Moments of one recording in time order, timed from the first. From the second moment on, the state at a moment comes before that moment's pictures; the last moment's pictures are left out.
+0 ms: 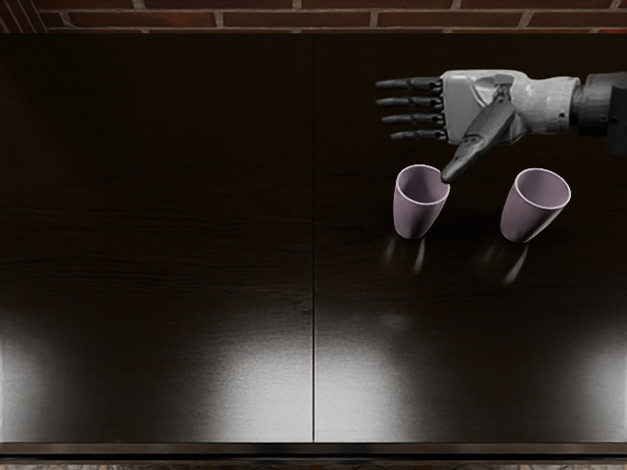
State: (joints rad) left arm -0.10 0.00 0.19 -0.17 -0.06 -0.19 0.27; right arm 1.25 -0.78 0.27 1.18 0.15 0.61 -0.37
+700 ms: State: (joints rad) left arm -0.10 0.00 0.19 -0.17 -0.06 -0.19 0.27; right arm 1.27 -0.72 0.37 1.16 -0.24 0.61 -0.36
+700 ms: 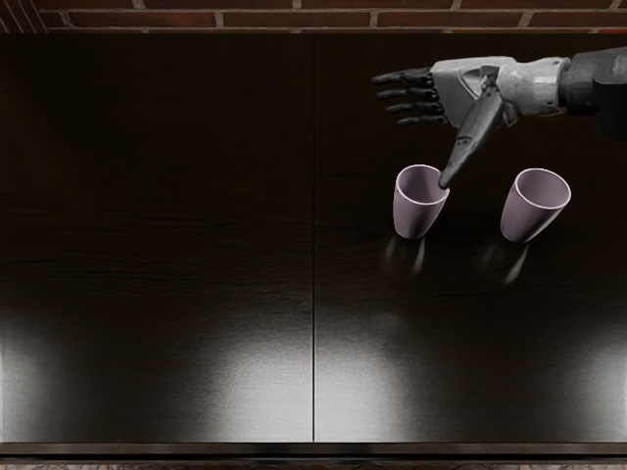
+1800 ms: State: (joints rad) left arm -0.10 0.00 0.19 -0.17 -0.06 -0.19 0.27; right arm 1.25 -0.68 0.18 1.40 -0.79 0.15 -0.38
